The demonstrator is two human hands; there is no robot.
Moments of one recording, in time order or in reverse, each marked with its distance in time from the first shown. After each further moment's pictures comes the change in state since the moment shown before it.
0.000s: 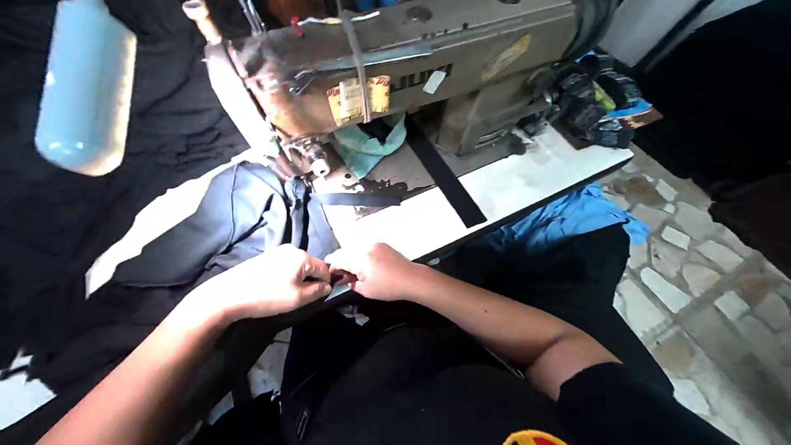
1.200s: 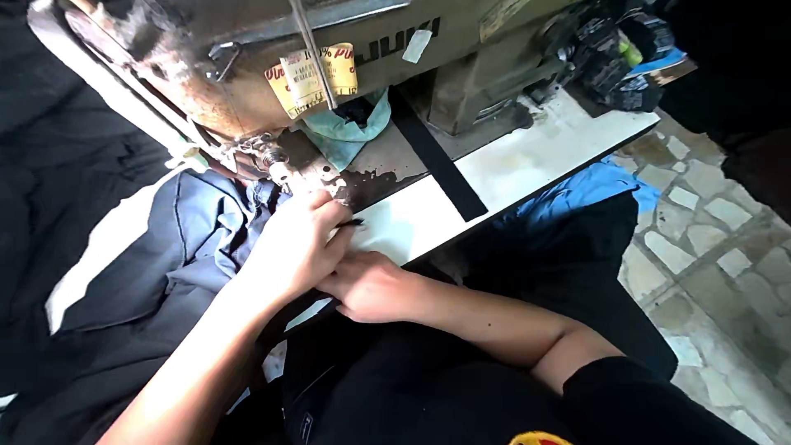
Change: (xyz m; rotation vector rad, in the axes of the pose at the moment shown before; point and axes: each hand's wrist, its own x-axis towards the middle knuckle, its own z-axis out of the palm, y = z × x) left_hand 0.075 0.004 0.012 0.282 0.547 0.151; right_hand -0.007 -0.009 0.000 -0.175 -0.060 0.080
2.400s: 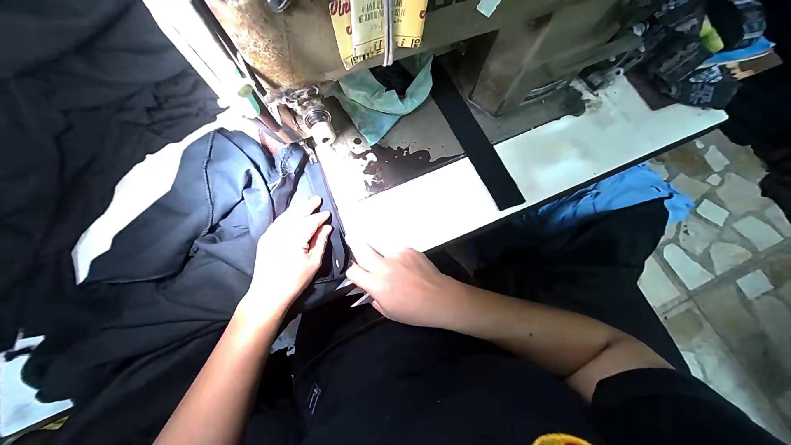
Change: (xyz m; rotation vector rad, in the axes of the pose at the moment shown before) left_hand -0.084 -0.026 0.038 0.034 0.178 -0.329; right_hand -0.010 -0.014 0.001 -0.110 -0.226 0.089
